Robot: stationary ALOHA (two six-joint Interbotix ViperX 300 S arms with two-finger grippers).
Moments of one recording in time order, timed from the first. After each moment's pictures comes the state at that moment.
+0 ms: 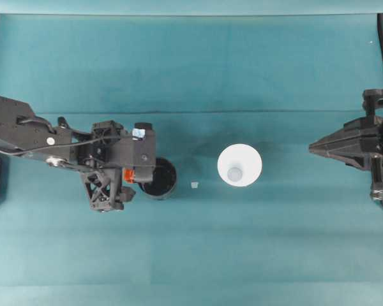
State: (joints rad) left arm 0.02 -0.01 0.72 0.02 0.42 -0.02; right arm -0.03 -0.97 1.16 0.02 0.11 0.15
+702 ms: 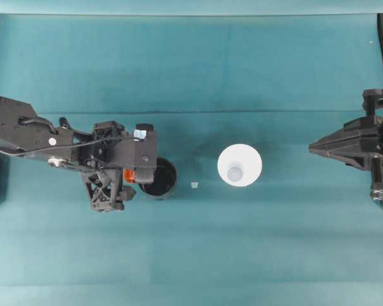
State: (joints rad) left arm 0.02 -0.01 0.71 0.02 0.42 0.00; right arm -0.03 -0.97 1.17 0.02 0.11 0.14
